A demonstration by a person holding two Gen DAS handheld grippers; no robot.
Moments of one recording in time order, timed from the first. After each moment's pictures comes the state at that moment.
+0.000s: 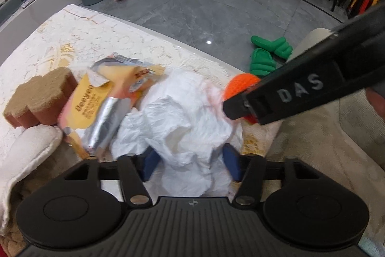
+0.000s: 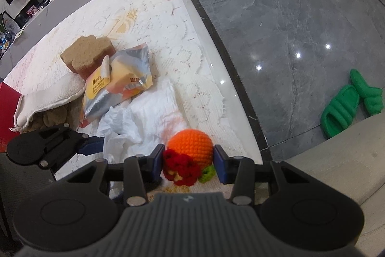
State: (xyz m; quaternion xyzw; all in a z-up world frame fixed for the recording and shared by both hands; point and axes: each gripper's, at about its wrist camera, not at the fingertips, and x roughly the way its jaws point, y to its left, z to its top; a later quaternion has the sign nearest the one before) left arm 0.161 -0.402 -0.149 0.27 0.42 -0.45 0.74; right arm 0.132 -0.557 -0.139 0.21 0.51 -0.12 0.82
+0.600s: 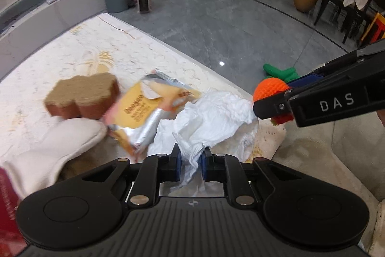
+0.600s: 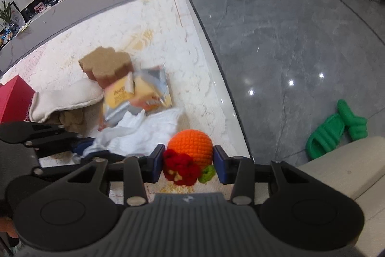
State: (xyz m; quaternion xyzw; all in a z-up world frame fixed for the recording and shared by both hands) left arm 0.165 -0.360 -0.100 0.21 0.41 -0.43 0.78; right arm 0.118 -0.530 -0.089 0.15 0.48 -0.13 0.85
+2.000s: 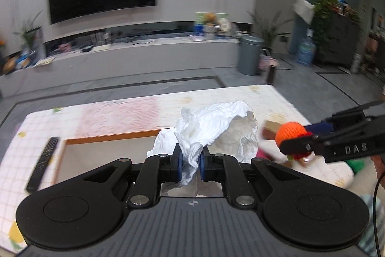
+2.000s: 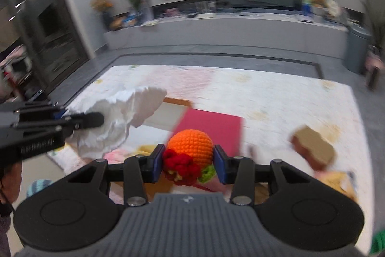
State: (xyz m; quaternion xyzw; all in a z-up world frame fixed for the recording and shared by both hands) left arm 0.182 -0.030 0.058 0.06 0.31 -0.19 0.93; right arm 0.176 -0.247 0.049 0.05 0.37 0.16 0.91
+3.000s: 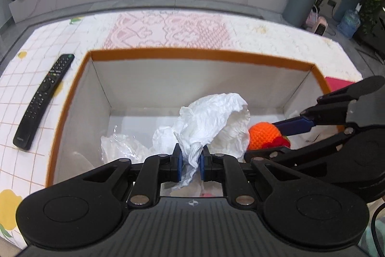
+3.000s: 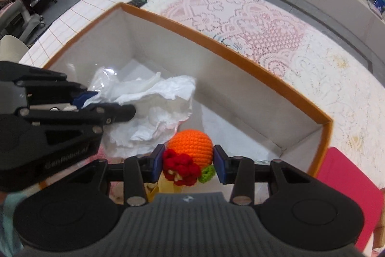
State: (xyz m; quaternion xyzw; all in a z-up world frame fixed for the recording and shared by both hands) left arm 0.304 0.070 -0.073 0.02 0.48 -0.13 0.87; right arm 0.373 -0.050 -0.089 -0.11 0.54 0.22 0.81
